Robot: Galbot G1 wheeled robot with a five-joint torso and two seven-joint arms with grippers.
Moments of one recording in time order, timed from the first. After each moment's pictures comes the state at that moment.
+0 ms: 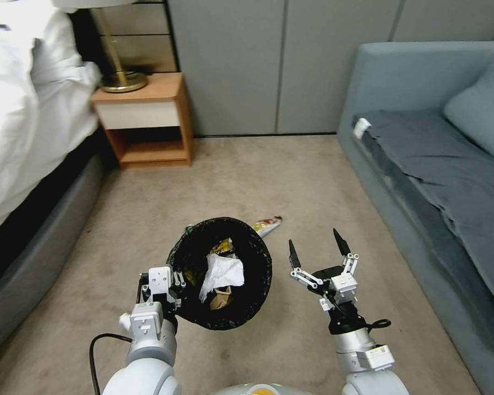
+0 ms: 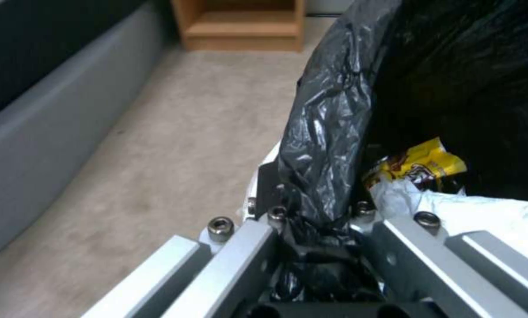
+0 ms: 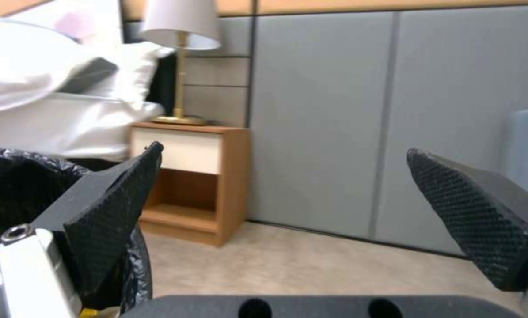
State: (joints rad) left arm 1.75 -1.50 -0.38 -2.35 -0.02 0.43 -0.32; right arm -1.66 1.35 0.31 2.04 -0.03 0.49 0.05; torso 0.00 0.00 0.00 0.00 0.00
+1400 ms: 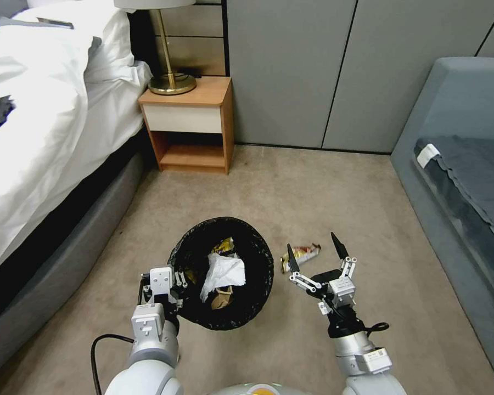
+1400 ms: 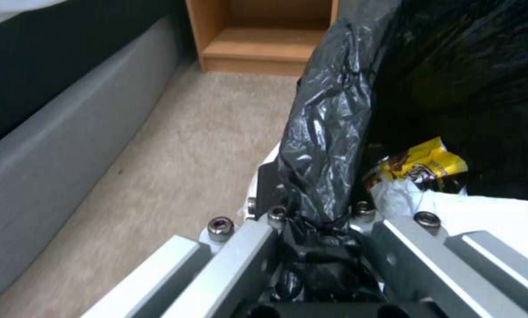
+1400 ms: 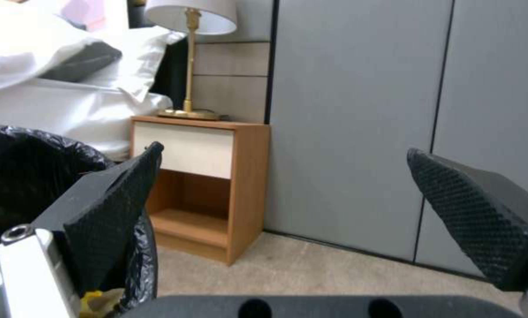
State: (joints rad) left arm 1.76 -1.50 -0.36 -2.35 -0.01 0.42 -0.31; right arm -1.67 1.36 0.32 2.02 -0.04 0.51 0.05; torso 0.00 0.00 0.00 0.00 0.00
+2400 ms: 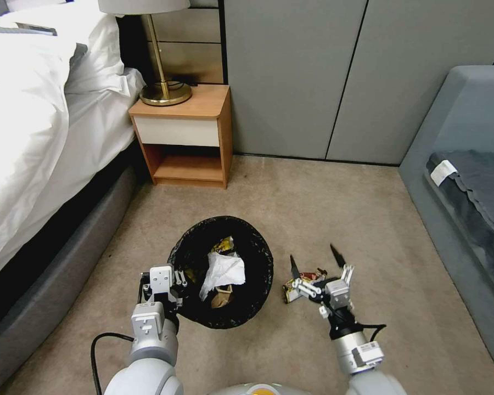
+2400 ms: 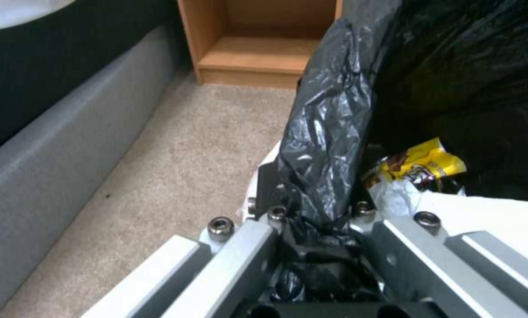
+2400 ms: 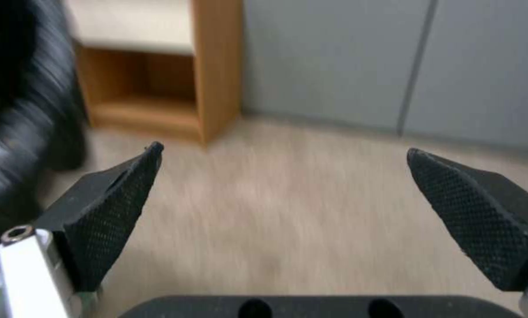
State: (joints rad) left arm 1.75 -1.50 -0.37 -2.34 -0.01 0.42 -0.32; right arm -1.65 1.31 0.28 1.92 0.07 0.20 0.16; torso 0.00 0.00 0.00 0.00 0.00
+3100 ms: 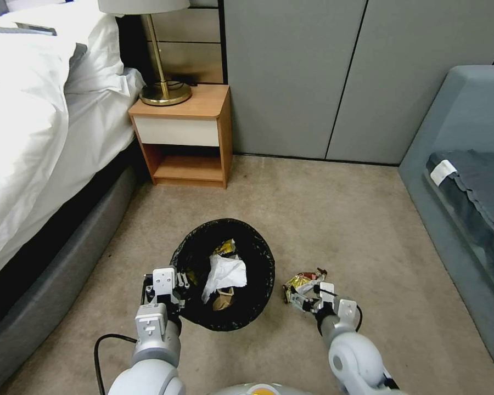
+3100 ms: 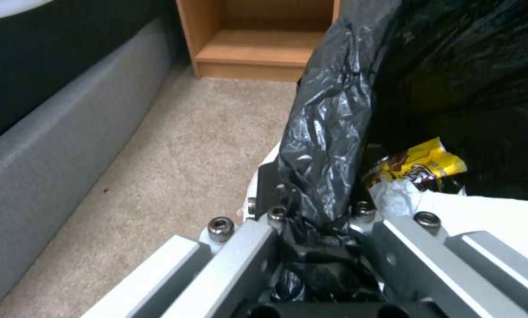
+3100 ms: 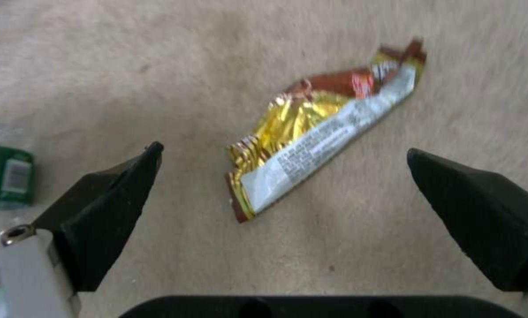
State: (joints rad) left arm 1.75 -1.51 -0.36 -2.33 0.00 0.41 -0.31; right arm -1.36 1.35 0.27 1.67 0.64 -0.41 0.34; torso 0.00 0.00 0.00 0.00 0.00
